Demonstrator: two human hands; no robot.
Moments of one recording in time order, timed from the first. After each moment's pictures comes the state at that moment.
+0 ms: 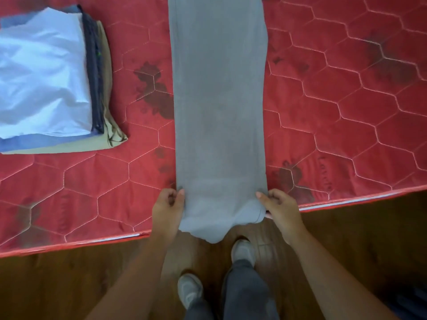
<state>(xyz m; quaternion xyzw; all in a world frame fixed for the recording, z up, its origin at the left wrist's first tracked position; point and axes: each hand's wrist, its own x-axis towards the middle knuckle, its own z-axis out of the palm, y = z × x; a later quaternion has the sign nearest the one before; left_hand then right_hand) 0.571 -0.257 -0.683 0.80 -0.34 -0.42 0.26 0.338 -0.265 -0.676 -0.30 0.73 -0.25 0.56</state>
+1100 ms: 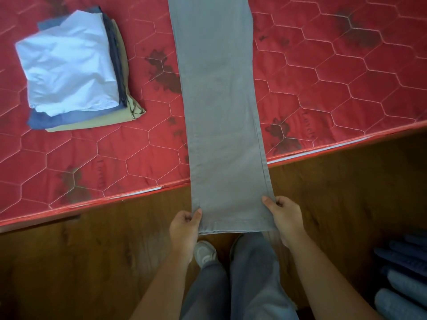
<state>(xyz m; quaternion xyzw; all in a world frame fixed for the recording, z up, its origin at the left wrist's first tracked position) 0.565 -0.109 -0.618 0.80 -0.21 -0.51 0.21 0.359 -0.123 -0.620 -0.22 0.79 -0.24 0.52</state>
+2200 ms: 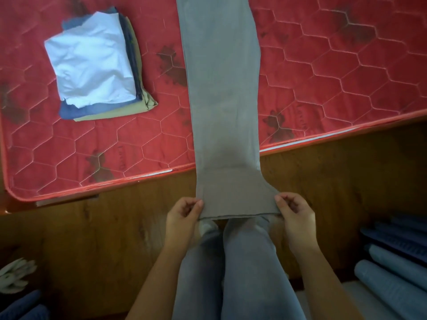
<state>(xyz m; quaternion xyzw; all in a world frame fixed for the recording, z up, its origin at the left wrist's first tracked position) 0.572 -0.084 -0.501 0.74 -0.30 -0.54 0.28 0.354 -0.076 -0.510 -0.24 0.76 -0.32 0.51</state>
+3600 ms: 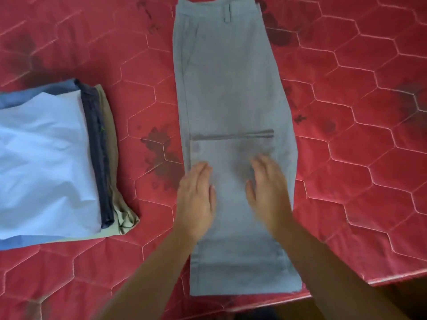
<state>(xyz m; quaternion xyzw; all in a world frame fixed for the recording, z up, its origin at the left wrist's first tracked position) 0.574 -0.459 -0.682 0.64 -0.72 -0.21 0.19 0.410 -0.469 -0.683 -0.70 0.67 -0.18 0.18</state>
